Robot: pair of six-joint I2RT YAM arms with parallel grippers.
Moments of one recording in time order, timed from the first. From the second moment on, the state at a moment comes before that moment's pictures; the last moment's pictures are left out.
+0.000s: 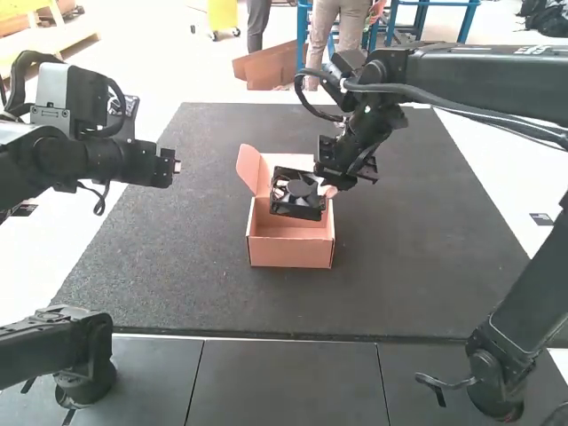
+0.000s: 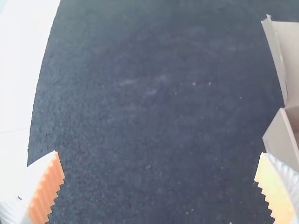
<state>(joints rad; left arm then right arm) -0.15 0.78 0.75 -0.54 -0.09 0.03 0.69 1.59 1.38 -1.00 -0.15 0.62</state>
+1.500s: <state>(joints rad) -0.15 0.80 0.75 -0.47 -0.09 0.03 0.58 1.97 1.83 -0.96 -0.23 0.55</state>
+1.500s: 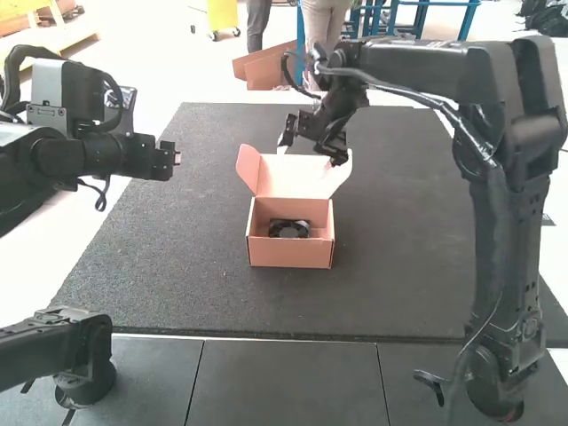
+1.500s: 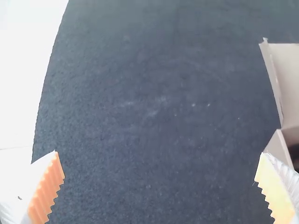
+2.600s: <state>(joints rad) -0.15 1.34 0.88 -0.14 -0.08 0.03 0.47 1.68 1.39 -0.50 0.07 0.26</state>
